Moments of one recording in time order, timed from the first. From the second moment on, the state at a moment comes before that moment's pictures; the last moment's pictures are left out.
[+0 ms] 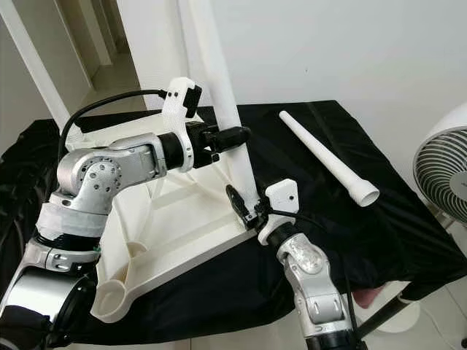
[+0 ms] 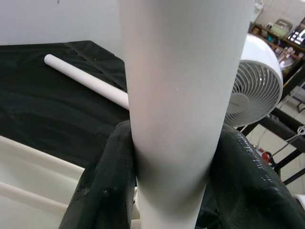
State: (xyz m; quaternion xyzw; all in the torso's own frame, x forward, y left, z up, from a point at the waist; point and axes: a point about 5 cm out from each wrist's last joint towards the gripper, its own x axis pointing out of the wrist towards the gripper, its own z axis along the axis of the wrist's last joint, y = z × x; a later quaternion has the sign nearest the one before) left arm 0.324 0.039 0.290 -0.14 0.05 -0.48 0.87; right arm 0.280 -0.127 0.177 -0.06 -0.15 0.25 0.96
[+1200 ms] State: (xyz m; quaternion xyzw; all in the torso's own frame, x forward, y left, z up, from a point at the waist) left arm 0.299 0.009 0.285 -0.04 -0.06 -0.47 0.88; right arm 0.297 -0.113 0.186 -0.08 -0.04 0.19 0.98
